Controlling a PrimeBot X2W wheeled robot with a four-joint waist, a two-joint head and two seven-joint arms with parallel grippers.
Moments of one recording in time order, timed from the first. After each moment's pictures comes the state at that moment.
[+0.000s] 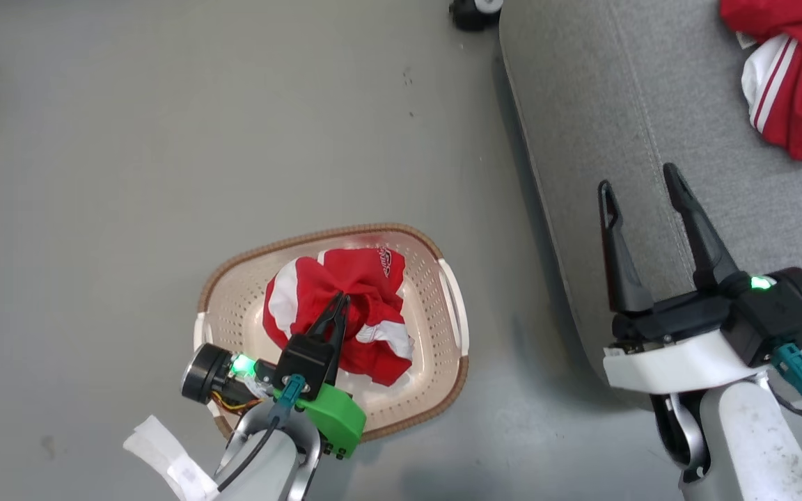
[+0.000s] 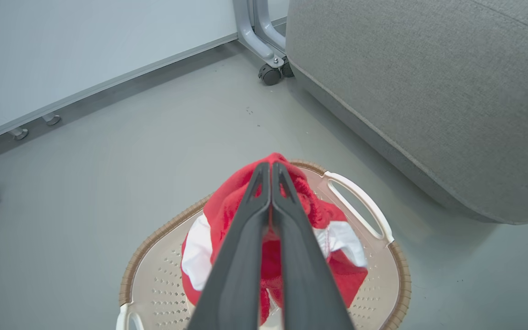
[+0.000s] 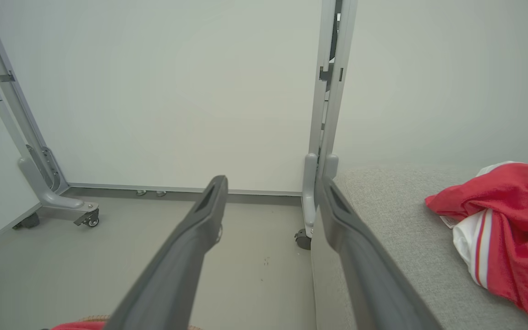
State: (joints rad) left arm -0.38 0.12 -0.62 0.55 -0.19 0.11 -0.26; right arm -0.18 -0.07 0.10 -0.10 0.07 0.13 -0.26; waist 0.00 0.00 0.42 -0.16
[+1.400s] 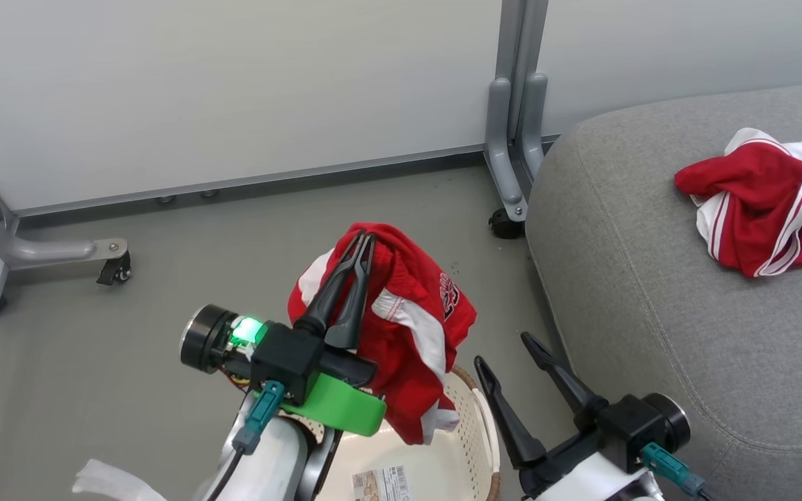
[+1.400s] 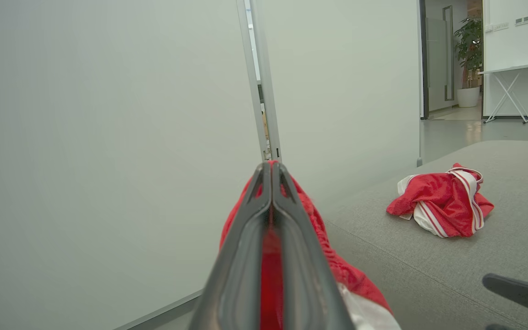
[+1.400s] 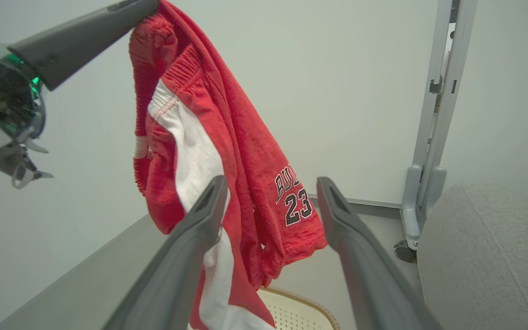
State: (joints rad) left arm -0.25 0.05 -0.45 0.11 -0.11 0.00 -0.26; right arm 0.00 -0.09 0.39 0.07 0.16 0.13 -0.26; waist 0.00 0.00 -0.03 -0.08
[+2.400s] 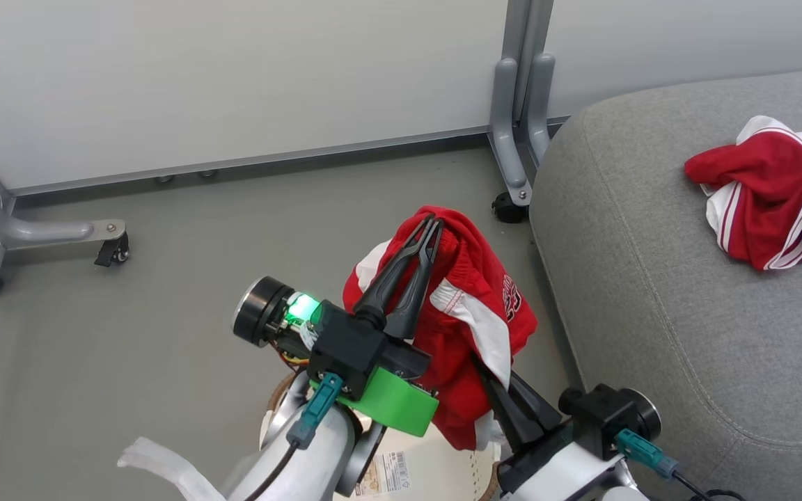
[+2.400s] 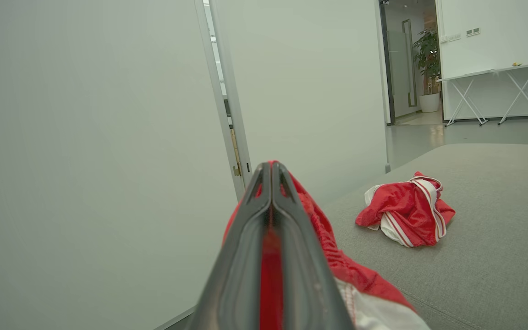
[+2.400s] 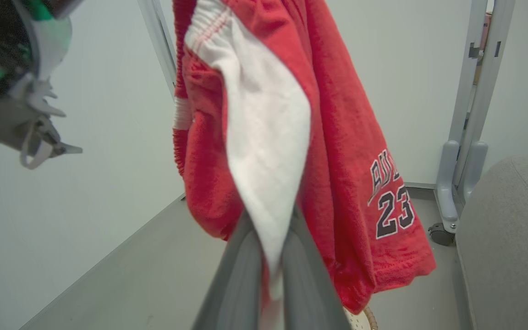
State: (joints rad) left arm -0.36 0.05 -0.62 0.11 -0.14 0.06 -0.26; right arm -0.06 -0.08 0.47 0.15 0.24 0.13 -0.26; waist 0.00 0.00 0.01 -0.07
